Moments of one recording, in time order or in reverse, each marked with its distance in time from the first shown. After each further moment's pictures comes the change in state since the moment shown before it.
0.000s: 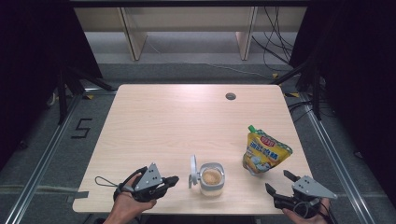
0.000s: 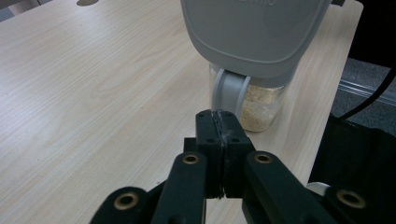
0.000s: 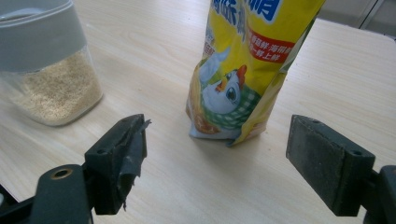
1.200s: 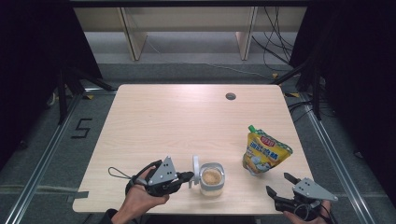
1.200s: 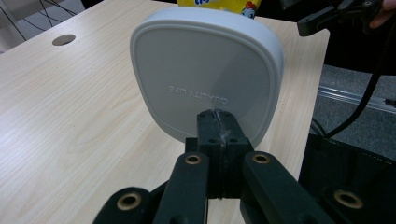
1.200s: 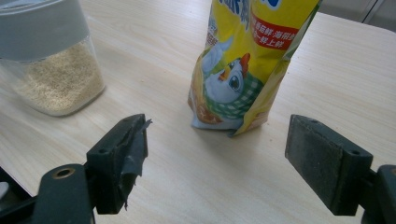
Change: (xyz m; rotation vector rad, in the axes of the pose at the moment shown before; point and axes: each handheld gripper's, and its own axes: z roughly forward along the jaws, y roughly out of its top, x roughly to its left) left arm -0.014 0.045 0.014 -0.041 -0.064 0.043; right arm 0.001 -0.004 -0.004 0.011 -0.016 -0.014
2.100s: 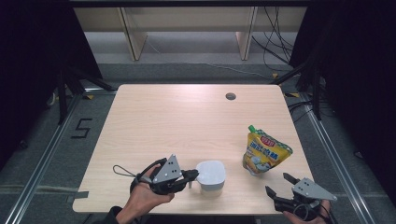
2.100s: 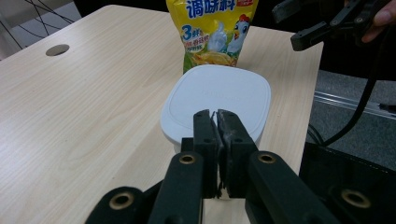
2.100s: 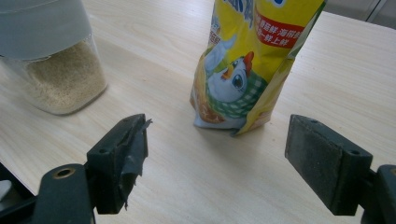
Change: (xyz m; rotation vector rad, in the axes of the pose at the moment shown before) left arm -0.002 0.007 0.004 -0.021 -0.012 -0.008; right arm 0.000 0.000 0.001 0.006 0.012 -0.007
